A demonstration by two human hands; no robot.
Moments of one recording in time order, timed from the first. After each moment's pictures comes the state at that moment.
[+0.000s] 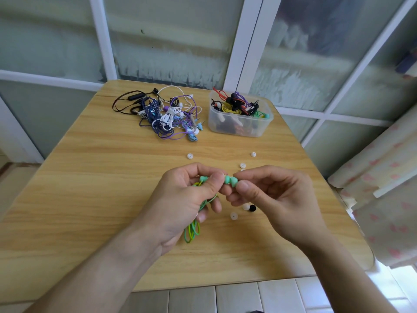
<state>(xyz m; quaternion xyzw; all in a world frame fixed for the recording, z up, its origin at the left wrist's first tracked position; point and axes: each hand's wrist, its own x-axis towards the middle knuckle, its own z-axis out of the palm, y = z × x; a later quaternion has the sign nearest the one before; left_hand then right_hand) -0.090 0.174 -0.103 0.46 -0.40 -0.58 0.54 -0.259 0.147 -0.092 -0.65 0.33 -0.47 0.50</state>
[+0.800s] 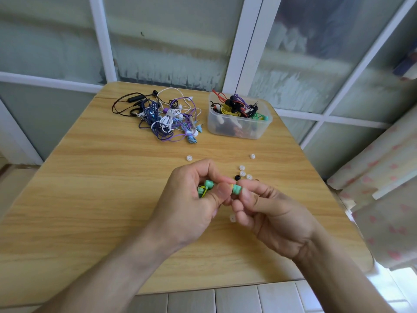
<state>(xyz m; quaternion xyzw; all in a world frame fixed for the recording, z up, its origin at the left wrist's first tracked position) -0.097 0.175 -0.100 0.43 -0.53 -0.47 0.56 -0.260 0.145 -0.096 -0.34 0.35 -0.35 0.80</state>
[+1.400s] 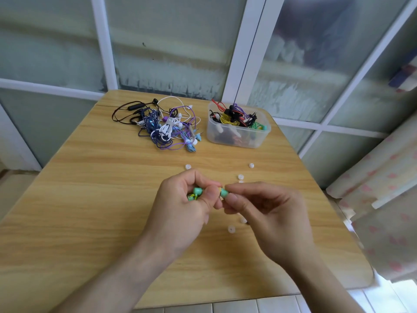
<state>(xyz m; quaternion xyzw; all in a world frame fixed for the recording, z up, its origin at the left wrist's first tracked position) -0.096 0.175 -0.101 0.50 -0.44 -0.47 0.58 -0.249 0.154 -0.092 -0.66 0.40 -0.48 0.42</state>
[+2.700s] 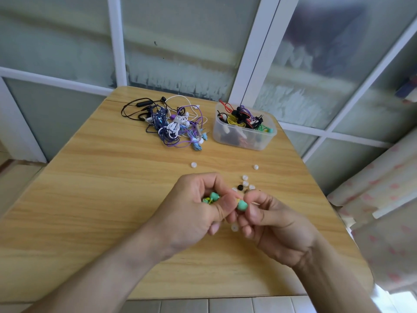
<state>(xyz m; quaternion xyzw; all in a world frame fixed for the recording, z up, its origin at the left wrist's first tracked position) -0.090 0.179 -0.095 0.42 -0.49 -0.56 0.51 -0.262 0.139 -0.097 -0.37 0.33 -0.32 0.81</state>
